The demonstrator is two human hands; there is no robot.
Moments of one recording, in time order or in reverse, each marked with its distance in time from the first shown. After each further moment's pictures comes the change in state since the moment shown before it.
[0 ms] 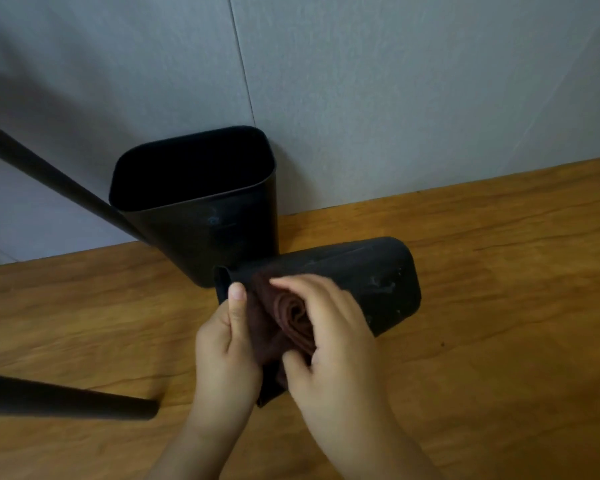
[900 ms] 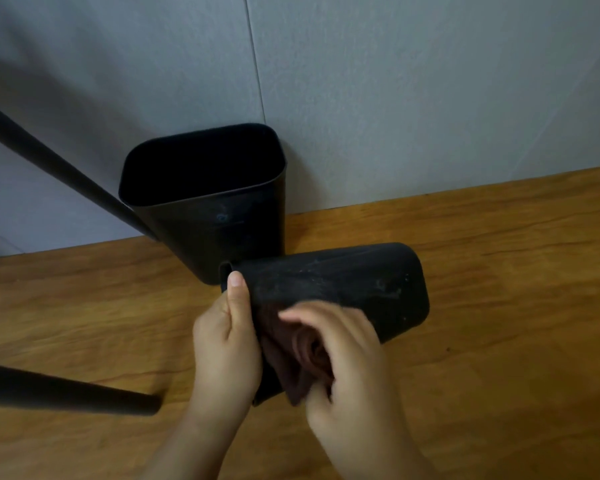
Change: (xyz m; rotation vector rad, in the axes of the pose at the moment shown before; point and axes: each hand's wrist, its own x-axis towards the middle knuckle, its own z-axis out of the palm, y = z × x) left_hand 0.009 0.001 -0.005 0.046 0.076 -0.097; right_hand -0.013 0.012 0.003 -0.010 -0.010 -0.071
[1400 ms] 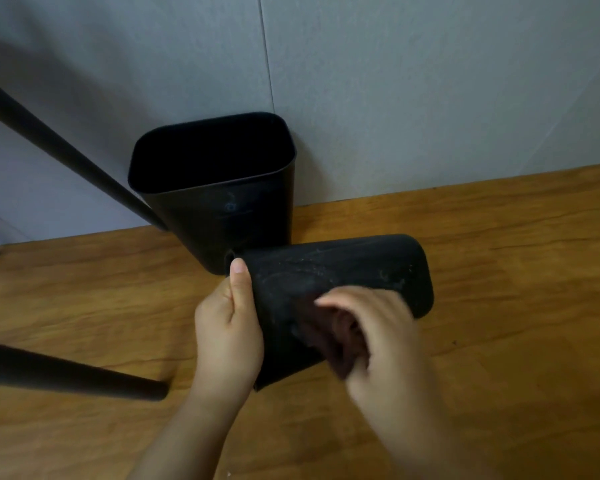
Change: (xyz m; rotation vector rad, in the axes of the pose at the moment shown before) left_hand 0.002 0.002 -0.005 -0.005 0.030 -0.067; right_hand 0.003 0.027 -0.009 -0.098 0.018 0.006
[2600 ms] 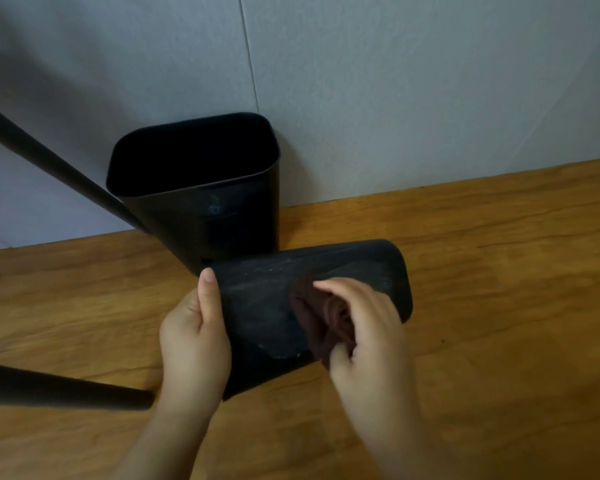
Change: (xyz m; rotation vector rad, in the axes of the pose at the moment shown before) left_hand 0.002 -0.002 -0.009 0.003 0.022 -0.096; right_hand -0.002 0.000 0.010 0.021 0.100 0.138
